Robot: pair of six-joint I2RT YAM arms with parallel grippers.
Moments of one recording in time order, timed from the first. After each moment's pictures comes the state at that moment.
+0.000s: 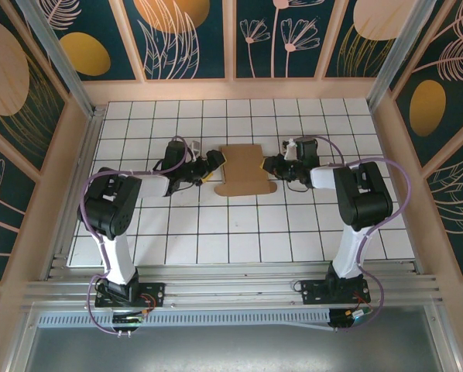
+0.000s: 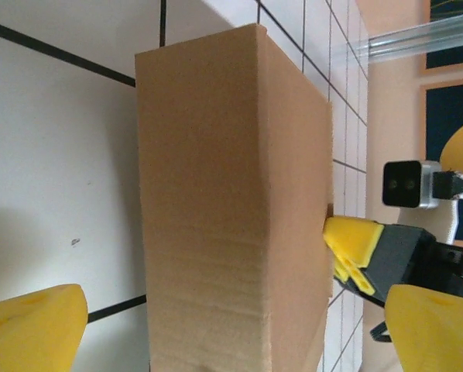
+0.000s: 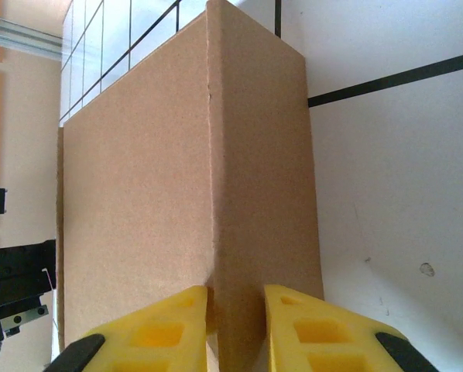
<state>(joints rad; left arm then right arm) -0.37 1.90 0.93 0.41 0.57 -1.00 0.23 1.90 0.94 0.24 -0.66 0.66</state>
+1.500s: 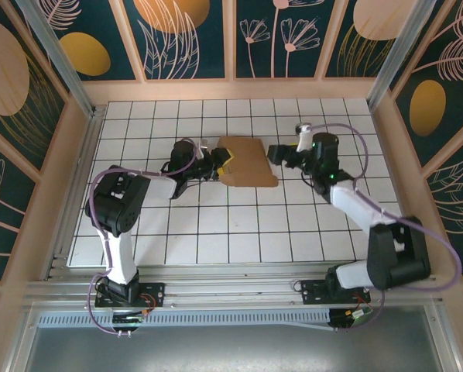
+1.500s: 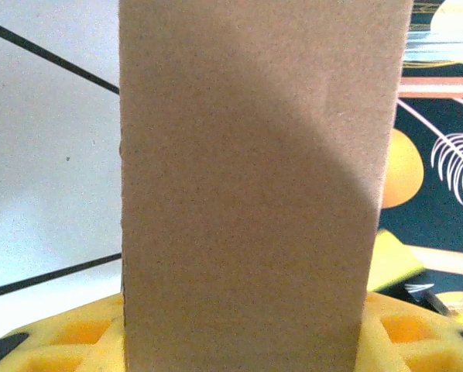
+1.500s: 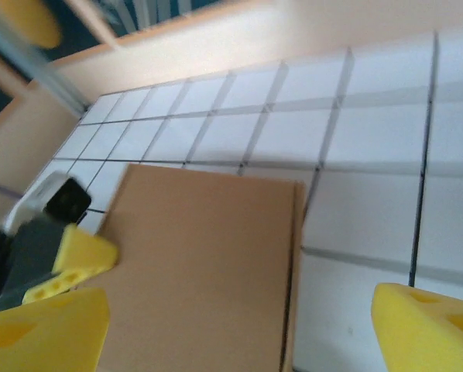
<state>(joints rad) -0.43 1.94 0.95 0.64 0.63 -1.35 0.32 1.32 0.76 0.22 -0.32 0.20</state>
